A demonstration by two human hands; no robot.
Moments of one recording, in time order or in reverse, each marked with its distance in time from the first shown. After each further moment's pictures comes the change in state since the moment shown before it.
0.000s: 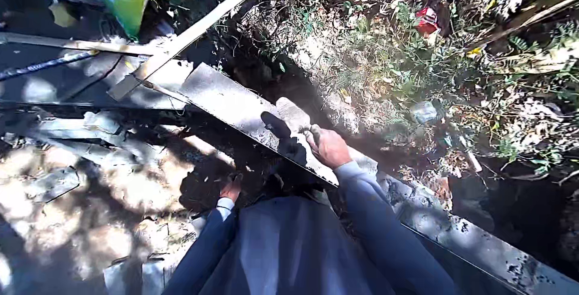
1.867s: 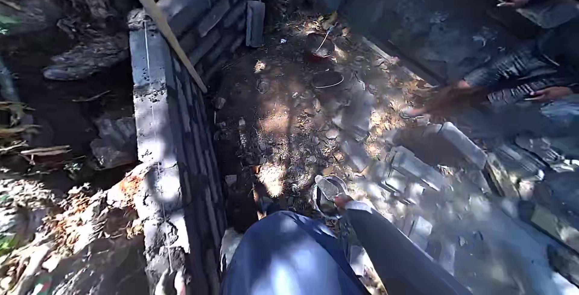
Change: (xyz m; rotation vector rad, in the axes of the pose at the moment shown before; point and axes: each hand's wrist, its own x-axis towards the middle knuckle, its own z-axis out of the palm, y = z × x) left_hand -0.325 0.103 0.359 1.373 -0.588 1.490; right_hand -0.535 0.039 0.566 1.931 0.170 1.611
